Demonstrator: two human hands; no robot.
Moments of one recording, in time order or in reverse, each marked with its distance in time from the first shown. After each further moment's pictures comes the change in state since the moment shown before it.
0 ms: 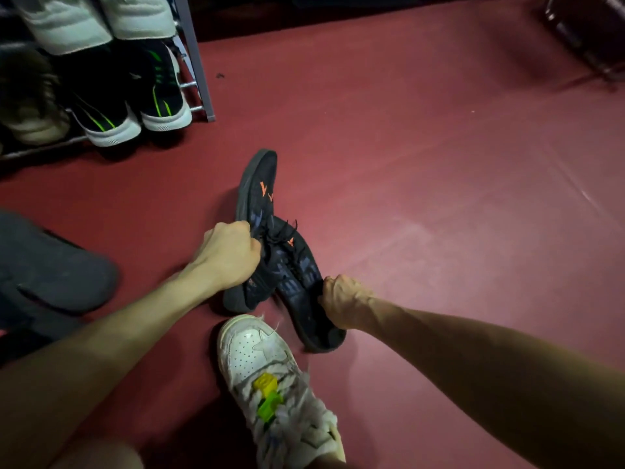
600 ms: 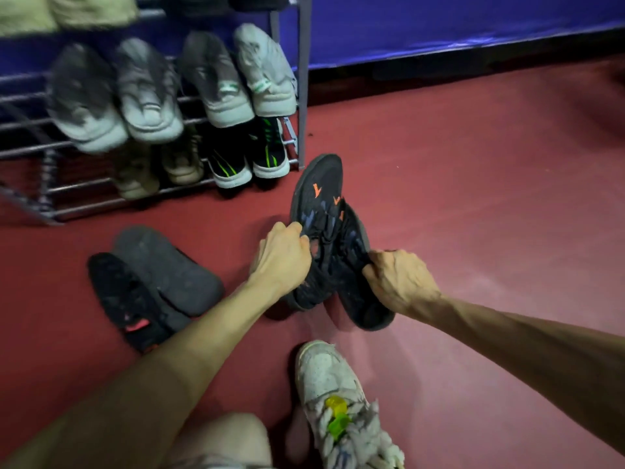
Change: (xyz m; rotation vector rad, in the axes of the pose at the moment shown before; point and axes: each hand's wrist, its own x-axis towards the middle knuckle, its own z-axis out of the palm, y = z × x) left_hand -0.029 -0.022 -0.068 -0.184 0.302 -0.029; right_hand -0.003 -0.043 -0.097 0.131 0.547 -0.143
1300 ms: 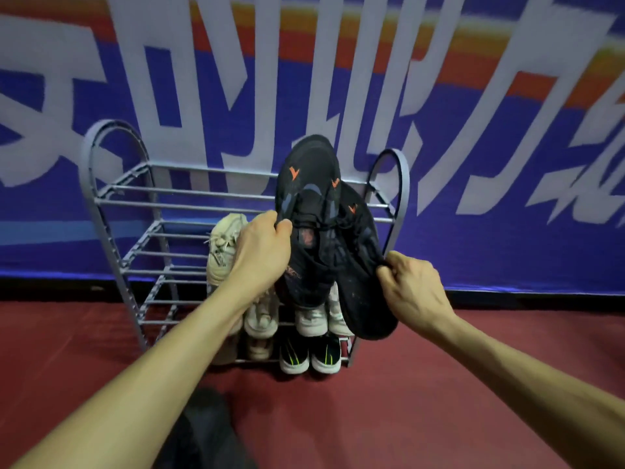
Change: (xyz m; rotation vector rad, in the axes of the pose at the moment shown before) left_hand 0.035 0.068 -0.358 -0.317 0.712 0.020; right_hand 0.112 -0.148 -0.304 0.199 0.535 -0.249
